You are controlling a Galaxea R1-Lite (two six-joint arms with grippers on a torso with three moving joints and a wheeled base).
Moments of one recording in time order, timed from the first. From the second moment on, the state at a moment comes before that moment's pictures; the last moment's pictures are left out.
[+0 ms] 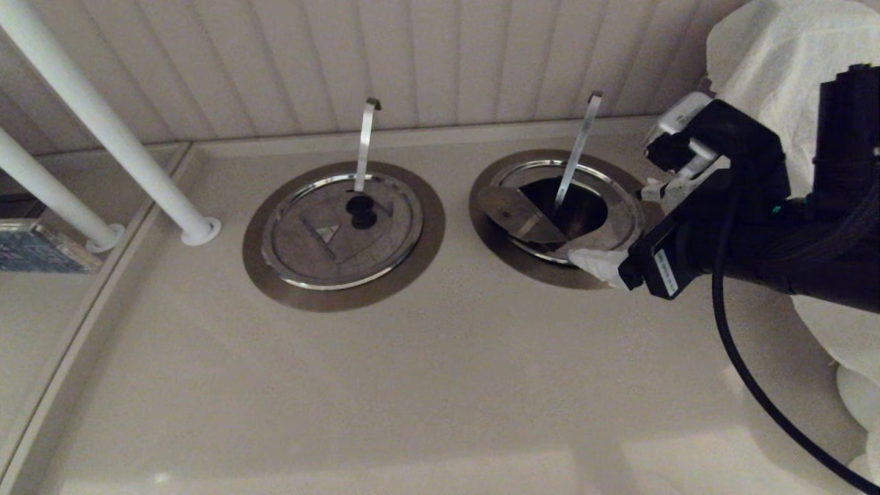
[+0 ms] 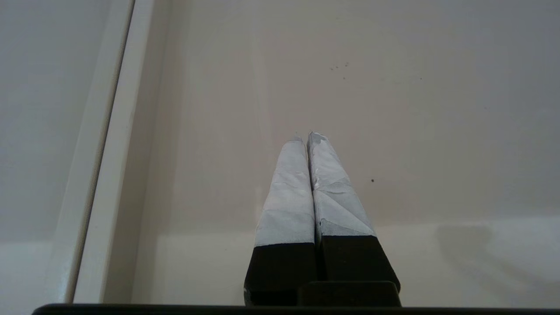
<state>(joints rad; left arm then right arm) 0.00 0.00 -0.03 0.08 0.01 0.00 0.57 1.45 -1.09 -0.08 -0.17 -0.40</state>
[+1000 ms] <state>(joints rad) 0.00 0.00 -0.03 0.08 0.01 0.00 0.57 1.83 -1.12 -0.50 -0.36 -0.43</state>
